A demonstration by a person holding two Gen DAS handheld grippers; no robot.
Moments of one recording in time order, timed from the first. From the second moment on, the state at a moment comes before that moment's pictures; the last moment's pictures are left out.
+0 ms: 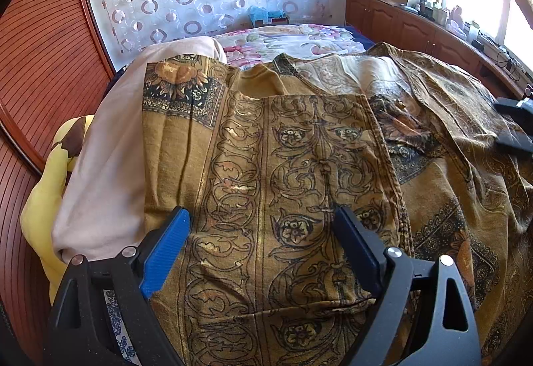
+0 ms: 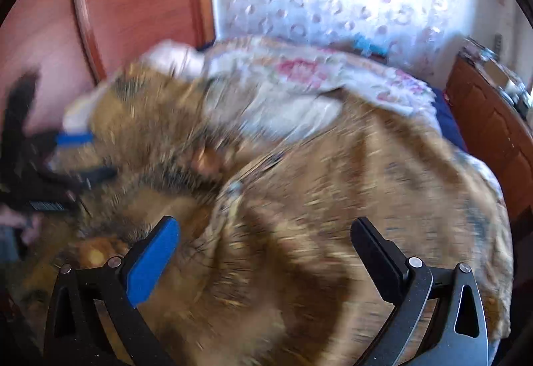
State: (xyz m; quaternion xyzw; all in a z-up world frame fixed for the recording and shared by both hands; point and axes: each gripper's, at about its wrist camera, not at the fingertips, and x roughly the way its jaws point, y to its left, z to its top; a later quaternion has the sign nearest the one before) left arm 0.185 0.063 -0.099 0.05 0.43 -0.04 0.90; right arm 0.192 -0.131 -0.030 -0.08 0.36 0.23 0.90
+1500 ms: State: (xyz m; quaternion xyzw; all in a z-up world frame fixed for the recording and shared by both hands) left arm 0.186 0.062 -0.099 0.05 0.43 -0.04 0.90; right arm 0.177 -0.318 0.018 -0.04 0.32 0.12 0.94
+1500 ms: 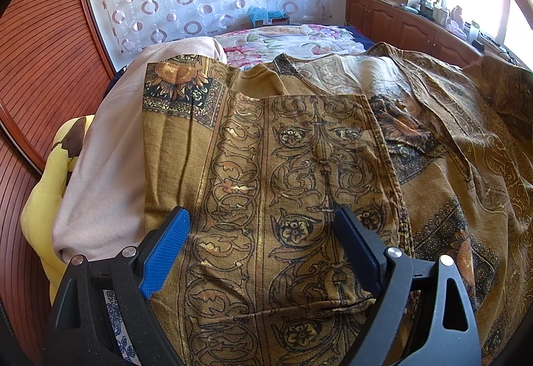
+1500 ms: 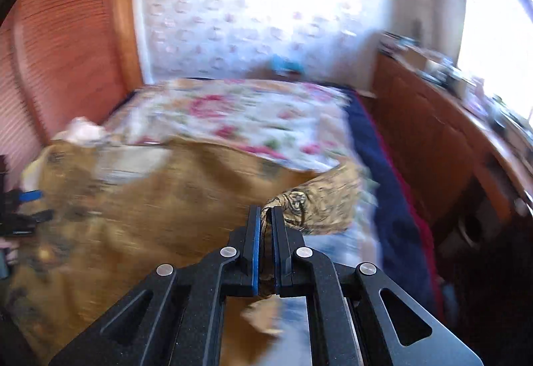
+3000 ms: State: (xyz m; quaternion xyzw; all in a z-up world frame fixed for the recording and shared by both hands) left arm 0.184 0.063 -0.094 0.04 0.42 -0.04 0.91; right arm 0.272 -0.253 -0.024 -0.07 0.39 0.16 0.90
